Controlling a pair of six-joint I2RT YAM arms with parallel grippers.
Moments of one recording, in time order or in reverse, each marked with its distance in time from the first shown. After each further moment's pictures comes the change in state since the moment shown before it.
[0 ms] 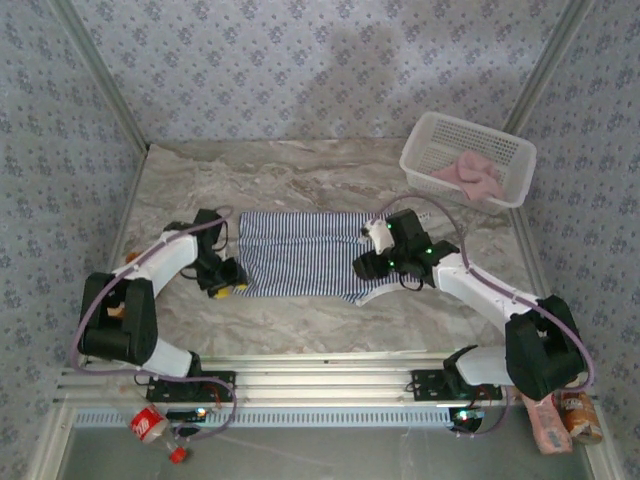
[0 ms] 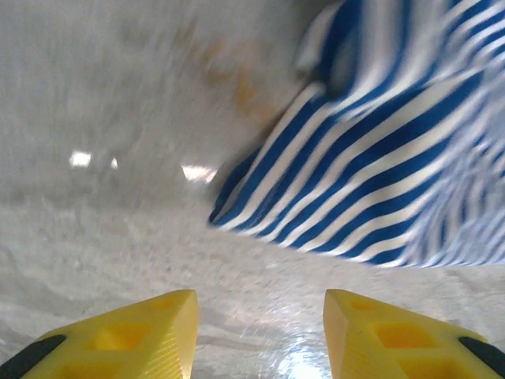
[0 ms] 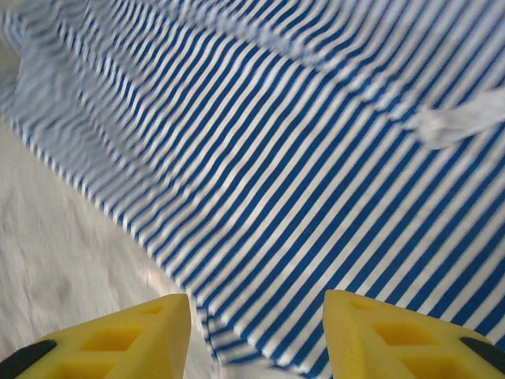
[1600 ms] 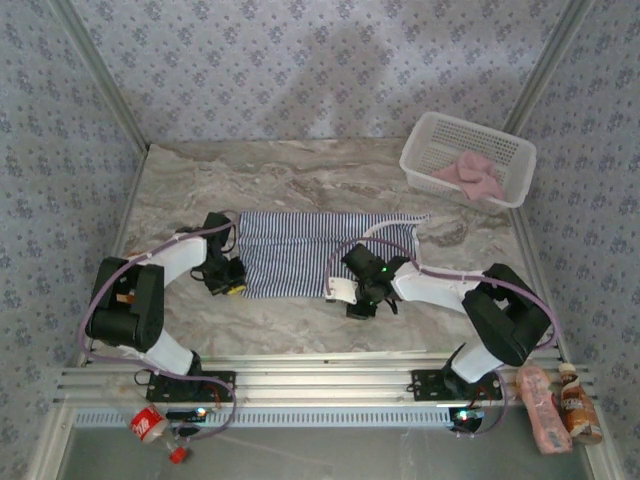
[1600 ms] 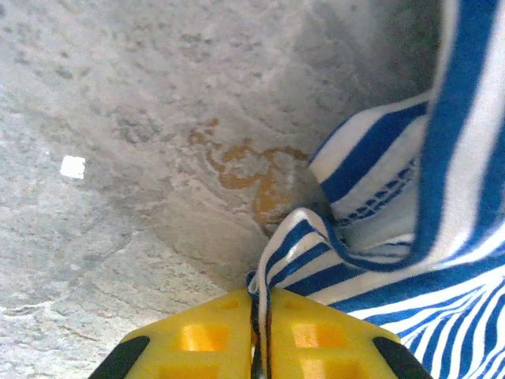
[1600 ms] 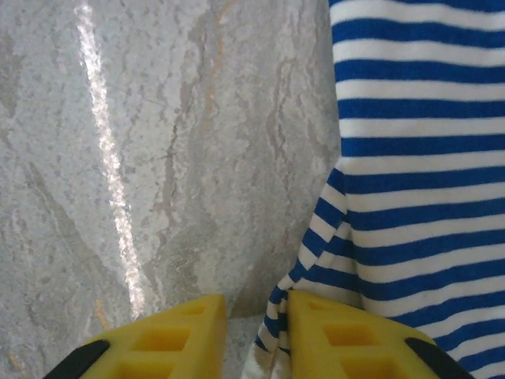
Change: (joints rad) left arm -0.036 0.097 -0.012 0.176 -0.067 -0.119; right arm 0.294 0.232 -0.015 -0.065 0.164 -0.621
